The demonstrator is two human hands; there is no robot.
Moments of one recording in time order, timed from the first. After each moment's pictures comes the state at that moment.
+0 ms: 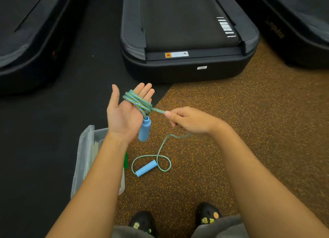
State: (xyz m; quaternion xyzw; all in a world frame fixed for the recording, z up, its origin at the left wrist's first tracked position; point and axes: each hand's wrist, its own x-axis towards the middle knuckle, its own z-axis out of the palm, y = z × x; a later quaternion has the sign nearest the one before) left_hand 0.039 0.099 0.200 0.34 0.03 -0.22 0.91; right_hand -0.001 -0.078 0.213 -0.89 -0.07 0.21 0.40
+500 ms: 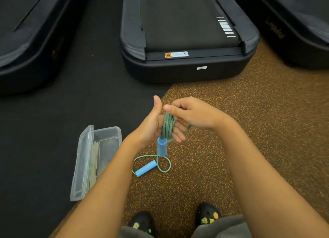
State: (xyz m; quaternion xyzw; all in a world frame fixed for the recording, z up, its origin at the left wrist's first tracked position) left_hand 0.020 0.067 0.191 0.63 -0.14 -0.44 0.63; right_hand 0.004 -0.082 0.226 -0.87 -0.08 0.15 0.46
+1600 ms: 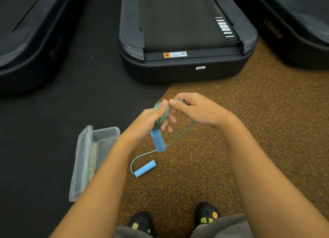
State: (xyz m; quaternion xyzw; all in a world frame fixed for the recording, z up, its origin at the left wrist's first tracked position) left_hand 0.023 0.074 0.197 0.71 -0.15 -0.30 0.62; right_hand 0.007 -0.093 0.228 -0.89 -0.07 0.11 0.44
